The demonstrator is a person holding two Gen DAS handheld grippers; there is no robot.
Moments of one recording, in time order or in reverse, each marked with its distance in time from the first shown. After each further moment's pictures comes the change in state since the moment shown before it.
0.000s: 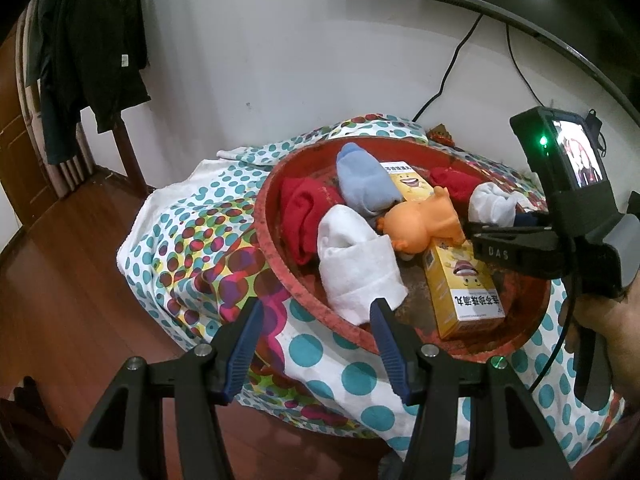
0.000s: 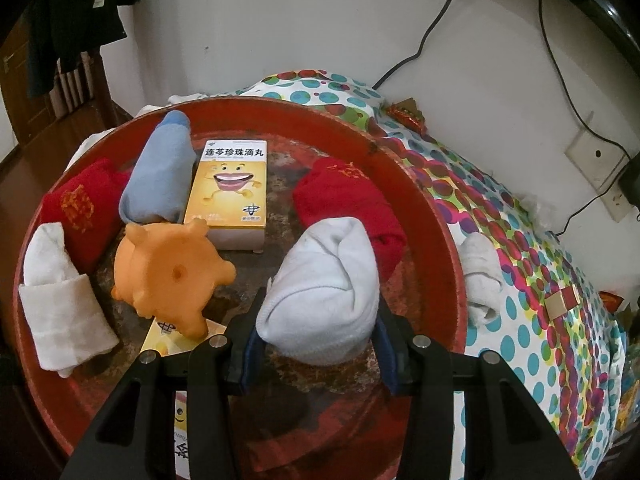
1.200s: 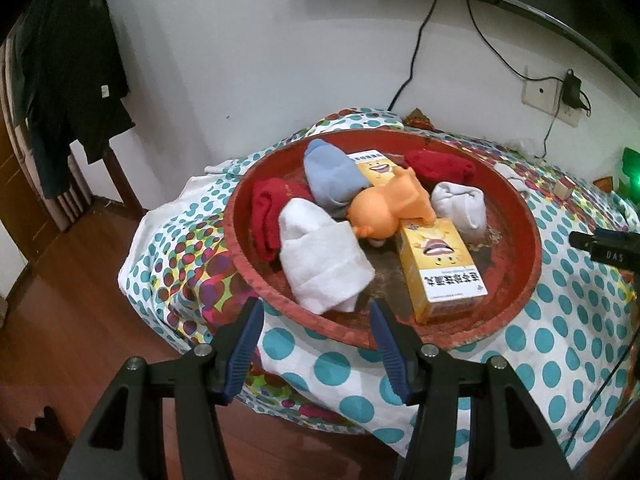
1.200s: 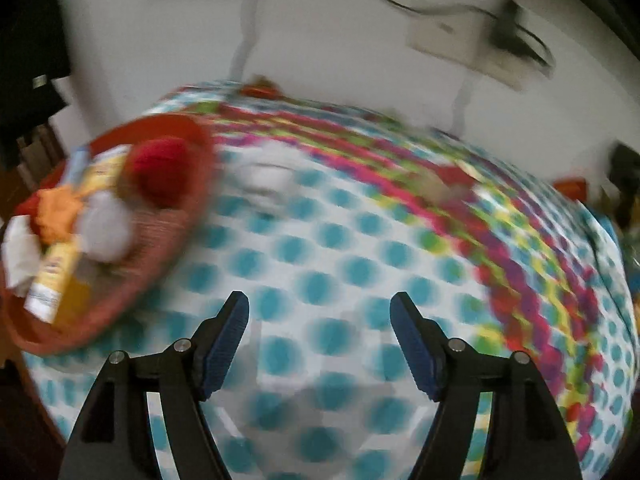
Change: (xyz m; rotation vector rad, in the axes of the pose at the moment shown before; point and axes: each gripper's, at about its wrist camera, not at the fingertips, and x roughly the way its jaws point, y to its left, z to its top) left arm -0.001 -0.035 -0.011 0.133 -0.017 0.024; right arm -0.034 -0.195 -0.133 0.316 -0.026 -0.052
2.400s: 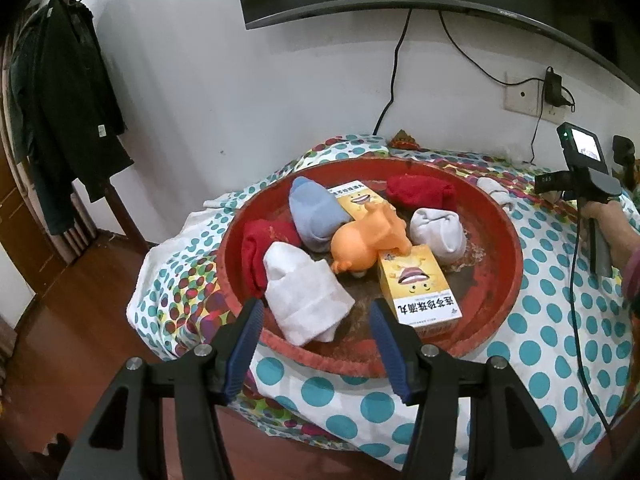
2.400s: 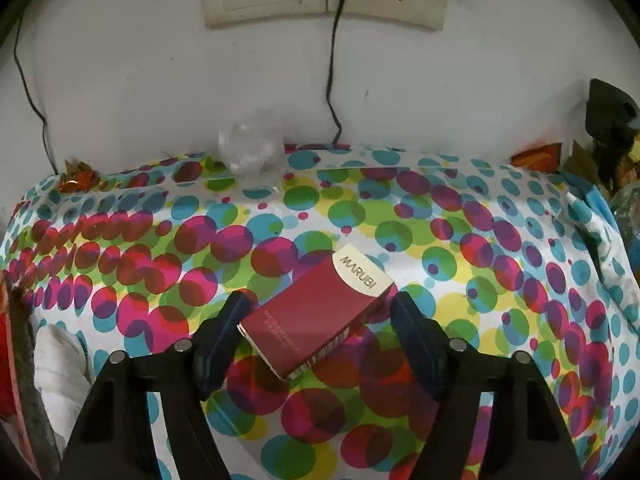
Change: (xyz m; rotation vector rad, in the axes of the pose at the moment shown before) left arm -0.017 -0.021 0.013 0.068 -0.084 0.026; right arm 0.114 -0.064 0.107 0.285 0.010 -0.168
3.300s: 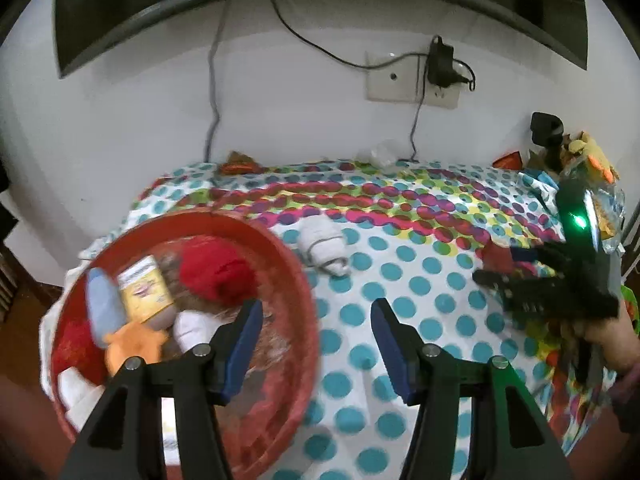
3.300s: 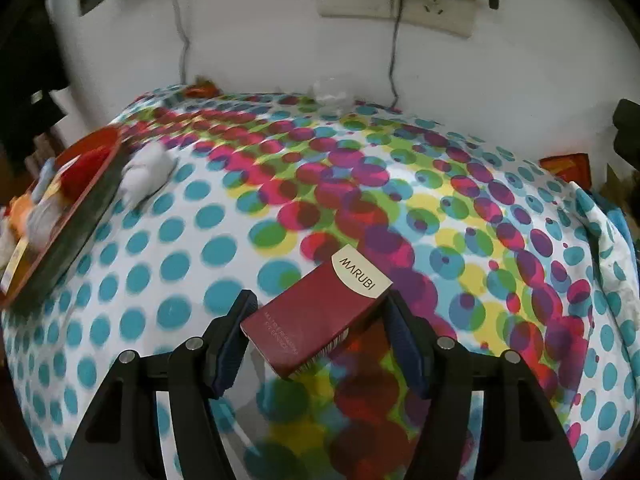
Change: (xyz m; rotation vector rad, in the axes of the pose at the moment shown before) left arm 0.046 -0.176 0.093 0.166 0.067 -0.341; right arm -0.076 -0.034 -0.092 -0.327 0.009 0.319
